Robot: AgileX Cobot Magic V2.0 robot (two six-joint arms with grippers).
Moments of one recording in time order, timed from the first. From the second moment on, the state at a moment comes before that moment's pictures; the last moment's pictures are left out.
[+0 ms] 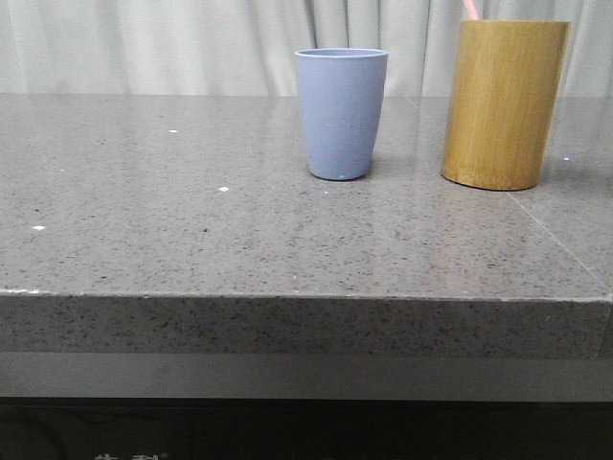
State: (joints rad) left arm -0.12 0.00 -0.43 -0.09 0.63 0.04; right arm 0.13 1.28 -1.06 0.03 0.12 -0.05
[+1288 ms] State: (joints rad) left arm -0.12 0.00 -0.43 -0.09 0.63 0.04; right arm 0.27 1.61 -1.31 -0.01 0.15 -0.05
